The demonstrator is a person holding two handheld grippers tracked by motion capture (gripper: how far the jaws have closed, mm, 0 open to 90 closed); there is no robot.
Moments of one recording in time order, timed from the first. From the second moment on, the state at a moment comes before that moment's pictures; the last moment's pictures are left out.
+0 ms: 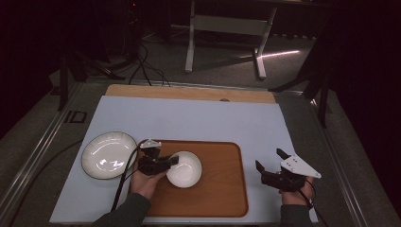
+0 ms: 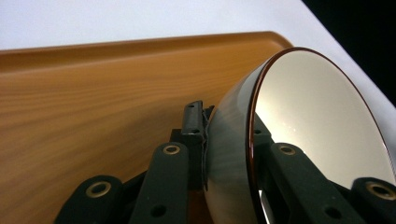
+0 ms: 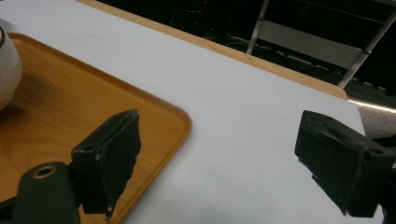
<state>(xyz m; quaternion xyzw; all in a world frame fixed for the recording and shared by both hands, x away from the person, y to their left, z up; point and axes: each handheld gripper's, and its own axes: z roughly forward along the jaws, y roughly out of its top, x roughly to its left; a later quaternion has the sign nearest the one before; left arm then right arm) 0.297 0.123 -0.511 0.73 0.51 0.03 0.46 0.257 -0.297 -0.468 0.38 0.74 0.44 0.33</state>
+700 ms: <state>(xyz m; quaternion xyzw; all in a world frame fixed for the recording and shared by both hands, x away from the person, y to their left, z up) 0.298 0.118 -0.522 0.72 0.53 0.00 0.44 0.257 -0.297 -0.468 0.38 0.74 0.44 0.33</state>
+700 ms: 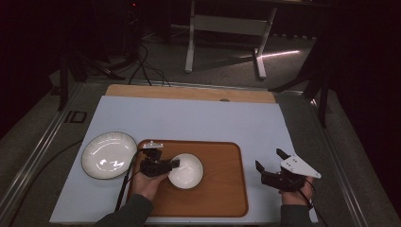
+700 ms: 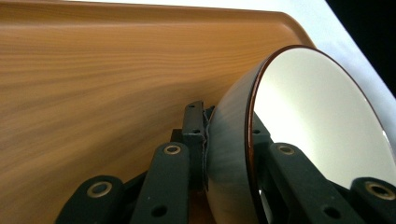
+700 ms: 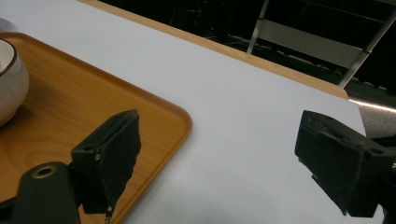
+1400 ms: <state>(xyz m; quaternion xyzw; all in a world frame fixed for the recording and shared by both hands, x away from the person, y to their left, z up) 0.297 0.124 -0.514 0.73 0.53 0.04 0.43 0.257 -0.297 -0.468 0.38 0.74 0.44 0.33</state>
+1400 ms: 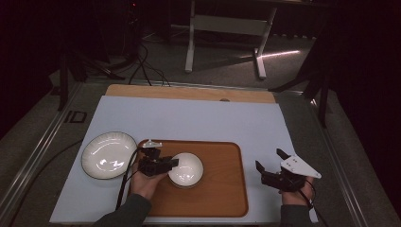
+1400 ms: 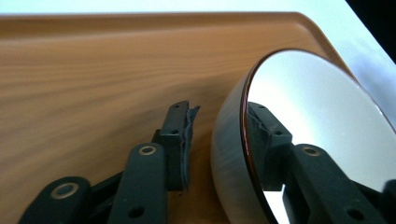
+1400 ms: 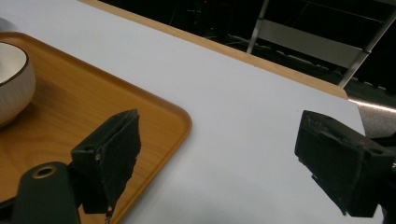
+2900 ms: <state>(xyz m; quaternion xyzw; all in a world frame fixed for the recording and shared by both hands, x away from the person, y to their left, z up) 0.277 0.205 -0.454 0.71 0.52 0.22 0.42 0.257 -0.298 -0.467 0.38 0.74 0.44 0.33</state>
